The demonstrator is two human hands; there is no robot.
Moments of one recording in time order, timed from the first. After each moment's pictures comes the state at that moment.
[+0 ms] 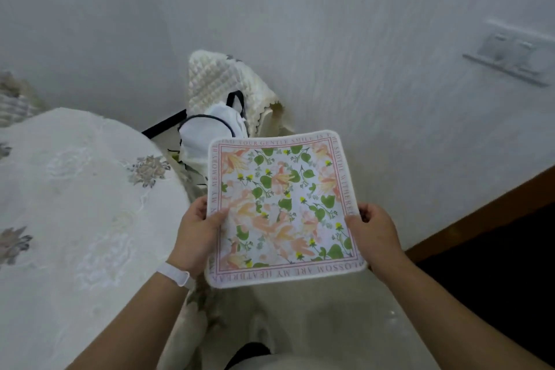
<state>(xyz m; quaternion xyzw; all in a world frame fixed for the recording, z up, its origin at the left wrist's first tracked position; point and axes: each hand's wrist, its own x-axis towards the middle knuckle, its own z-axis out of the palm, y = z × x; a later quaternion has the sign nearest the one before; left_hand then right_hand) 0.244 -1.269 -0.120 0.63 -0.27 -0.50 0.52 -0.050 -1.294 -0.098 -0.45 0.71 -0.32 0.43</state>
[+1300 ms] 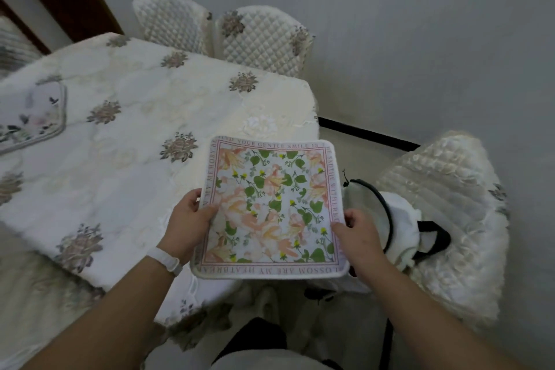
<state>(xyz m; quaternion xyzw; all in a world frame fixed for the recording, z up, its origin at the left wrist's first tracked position) 0.379 -1.374 -0.124 0.77 0.15 -0.13 0.61 0.287 -1.659 -0.146 -0.75 0.32 0.05 0.58</state>
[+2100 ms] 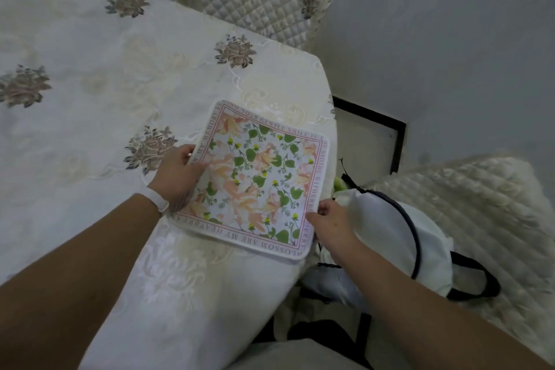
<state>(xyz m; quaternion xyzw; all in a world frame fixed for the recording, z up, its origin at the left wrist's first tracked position) 0.616 -1.333 -0.202 0.82 0.04 -0.21 0.52 0.456 -1.600 -0.218 -0.74 0.39 0.14 0.53</state>
